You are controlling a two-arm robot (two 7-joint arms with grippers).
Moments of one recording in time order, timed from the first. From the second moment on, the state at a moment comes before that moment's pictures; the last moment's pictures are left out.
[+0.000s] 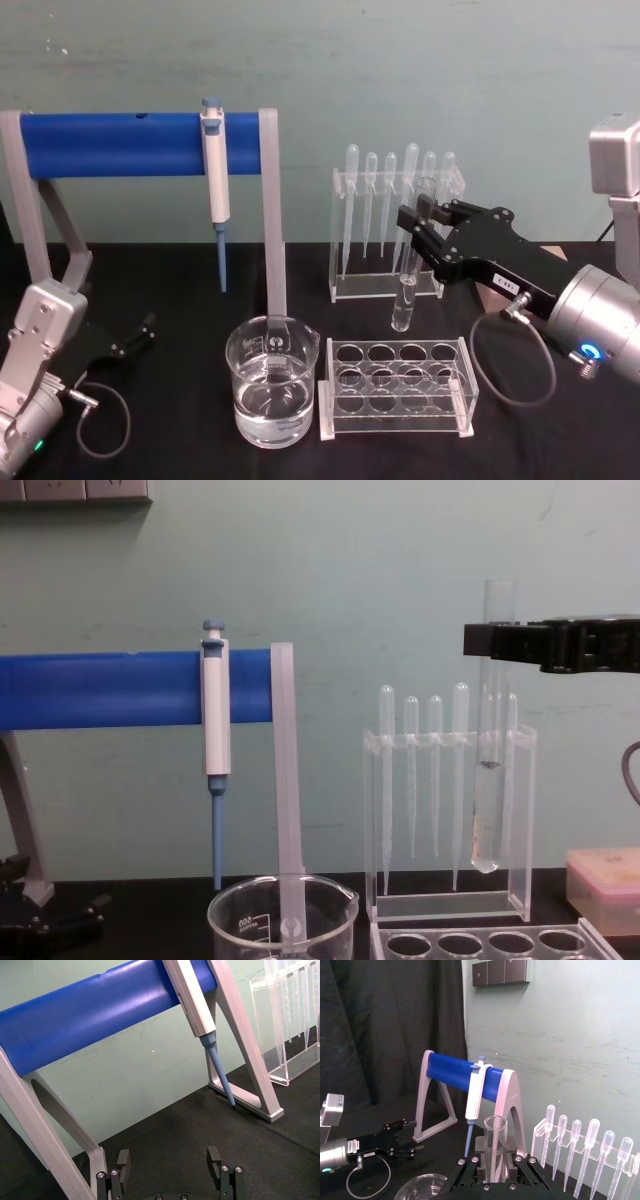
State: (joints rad) left arm -0.20 0.60 0.45 -1.41 -0.25 -0.12 0.03; right arm 0.23 0.56 -0.30 -1.87 0.56 0.24 0.34
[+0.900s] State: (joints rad) left arm -0.20 0.60 0.45 -1.41 -0.25 -0.12 0.03; right arm 0.23 0.56 -0.29 -1.87 0.56 0.25 0.34
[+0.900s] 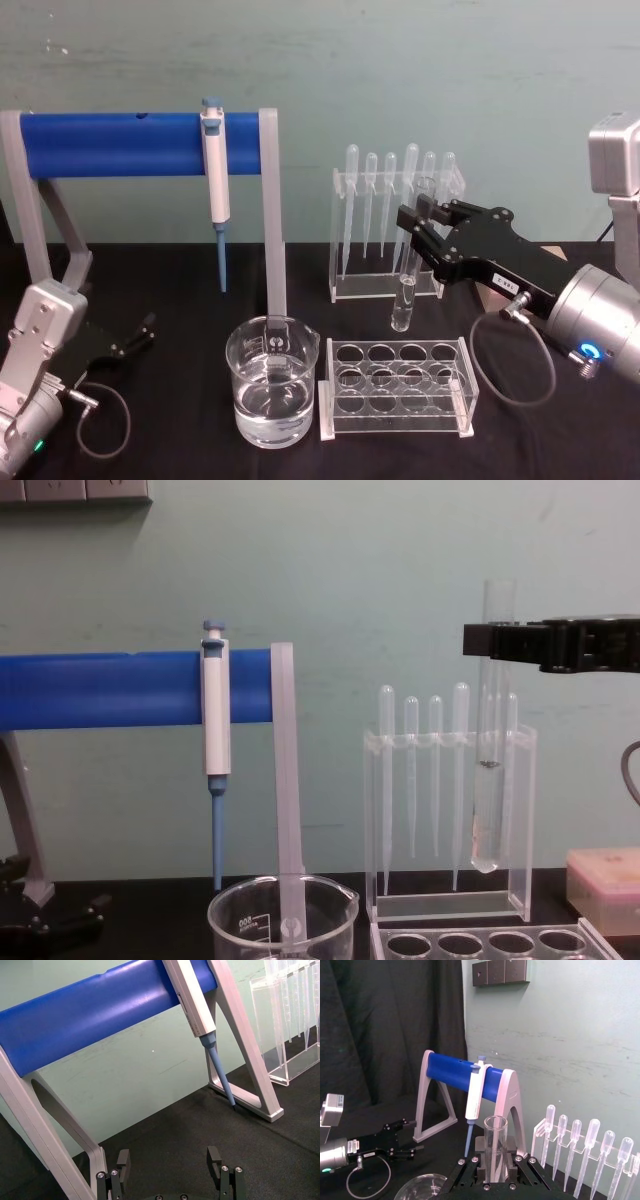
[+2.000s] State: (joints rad) left arm -0.20 0.60 0.45 -1.41 -0.25 -0.12 0.03; right arm 0.23 0.56 -0.29 -1.87 0.56 0.25 0.34
